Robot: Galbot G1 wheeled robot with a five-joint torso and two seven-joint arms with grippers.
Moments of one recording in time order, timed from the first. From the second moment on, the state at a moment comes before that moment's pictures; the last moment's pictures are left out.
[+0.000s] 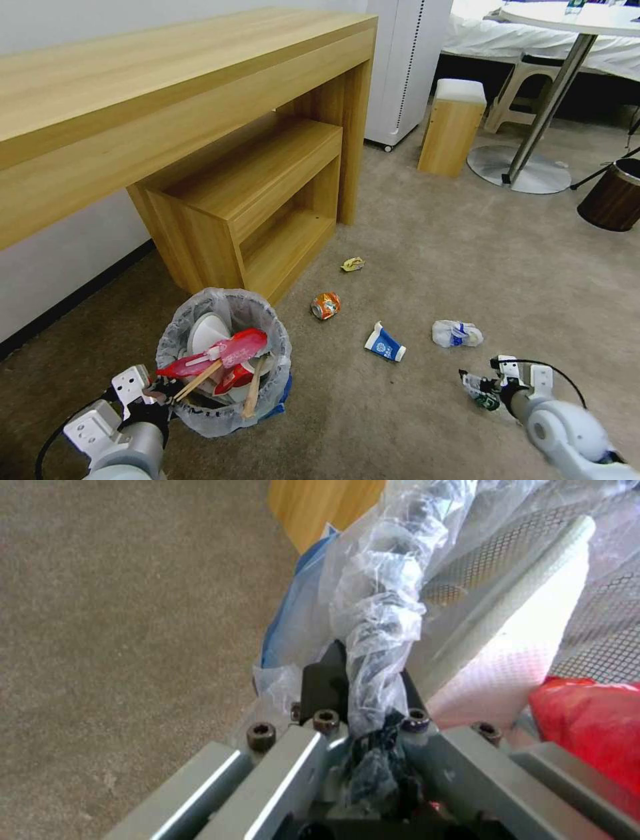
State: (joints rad) left arm 1.78 -1.40 -0.63 -2.44 -0.81 0.47 -0.62; right arm -1.42 0.84 0.54 1.65 0.54 -0.64 -0.13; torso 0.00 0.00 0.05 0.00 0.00
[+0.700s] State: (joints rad) left arm 1.75 -1.42 -0.61 -2.40 -0.79 0.47 -0.62; right arm -1.19 0.85 0.46 1.25 -0.05 -0.47 -0.66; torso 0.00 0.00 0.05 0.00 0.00
